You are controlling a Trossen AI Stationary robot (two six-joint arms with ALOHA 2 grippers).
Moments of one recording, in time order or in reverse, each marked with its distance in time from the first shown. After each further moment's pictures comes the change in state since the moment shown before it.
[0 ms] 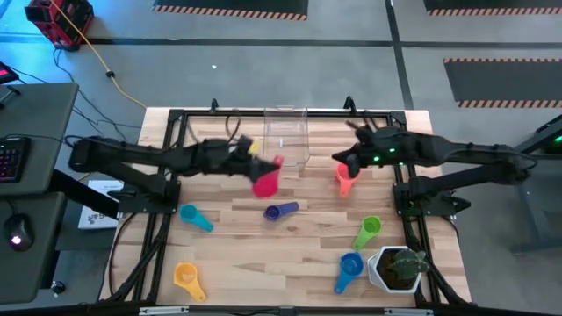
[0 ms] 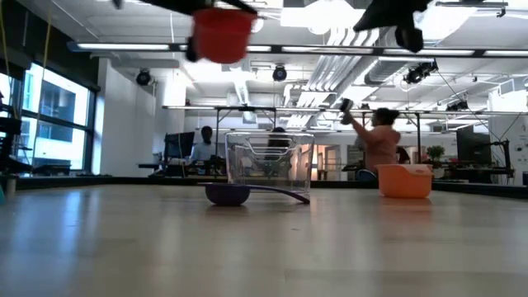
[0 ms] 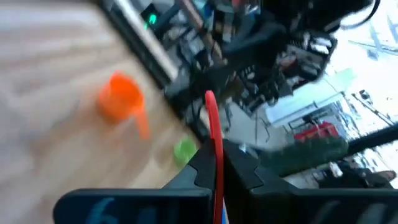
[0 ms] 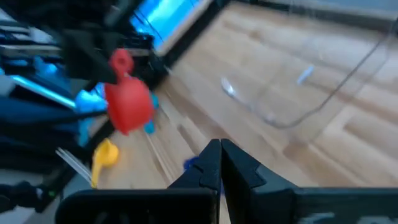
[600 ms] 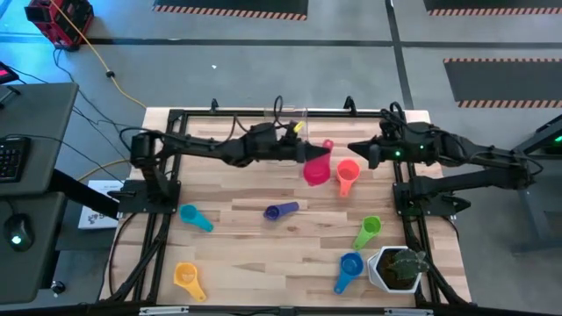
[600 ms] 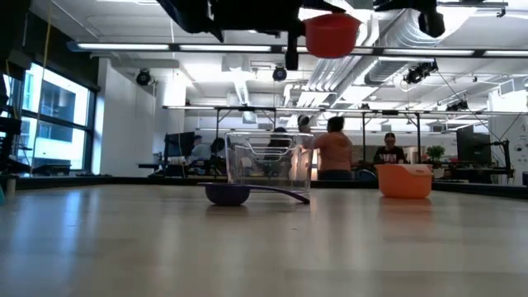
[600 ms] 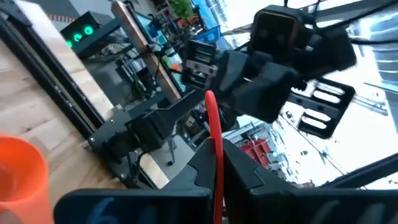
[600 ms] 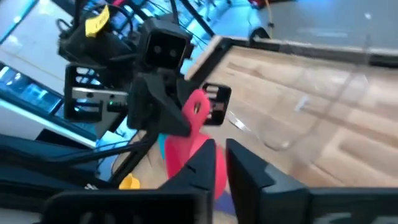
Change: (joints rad) left arm 0.108 0.543 0.389 0.388 0.199 -0.123; right arm 0.000 -0.162 0.000 -0.067 0.069 0.093
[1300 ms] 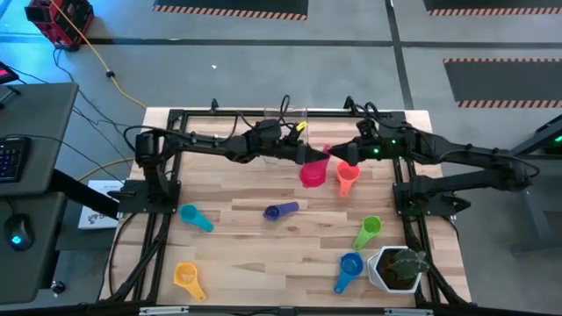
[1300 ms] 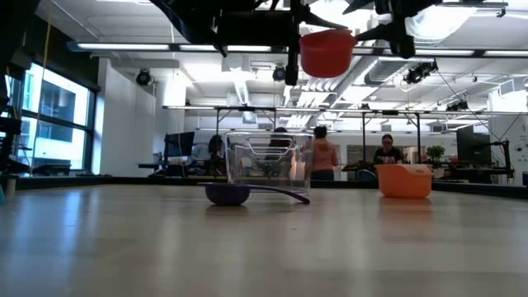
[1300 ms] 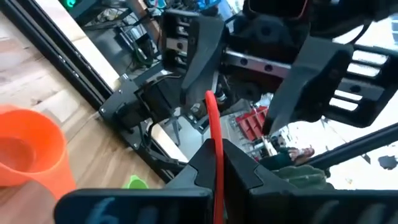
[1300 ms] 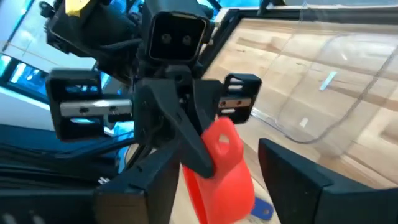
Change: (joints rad) left arm 0.039 0.022 0.001 -0.052 0.176 0.051; right arm -0.129 0.168 -0.068 0.238 -0.221 0.016
